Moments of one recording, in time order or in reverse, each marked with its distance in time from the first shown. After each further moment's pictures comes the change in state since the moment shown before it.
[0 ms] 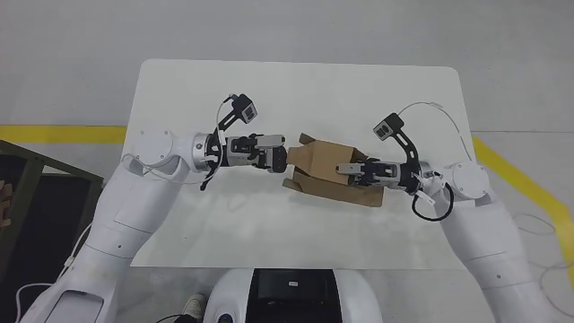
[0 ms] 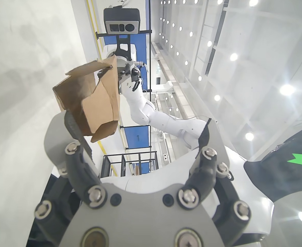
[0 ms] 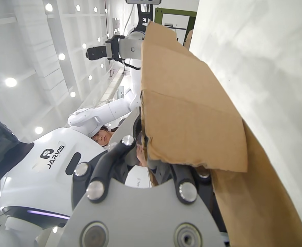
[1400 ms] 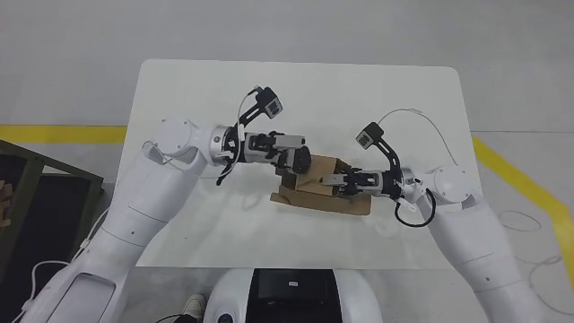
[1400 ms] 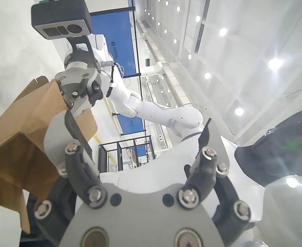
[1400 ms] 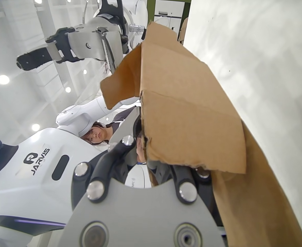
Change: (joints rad) left arm -0.112 -0.050 0.118 0.033 -0.090 -0.040 -0.046; right arm 0.004 -0.006 -0.088 -0.013 -0.051 -0.004 -0.042
